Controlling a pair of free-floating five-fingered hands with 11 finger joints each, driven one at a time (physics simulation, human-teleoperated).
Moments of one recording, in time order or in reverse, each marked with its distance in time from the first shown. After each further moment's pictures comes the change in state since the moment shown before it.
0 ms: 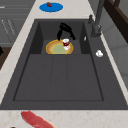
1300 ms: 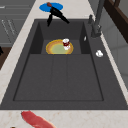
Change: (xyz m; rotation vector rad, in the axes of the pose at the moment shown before) left hand 0.115 0.070 0.018 -0.042 0.011 0.022; right hand 0.000 0.000 0.000 0.000 0.000 0.000
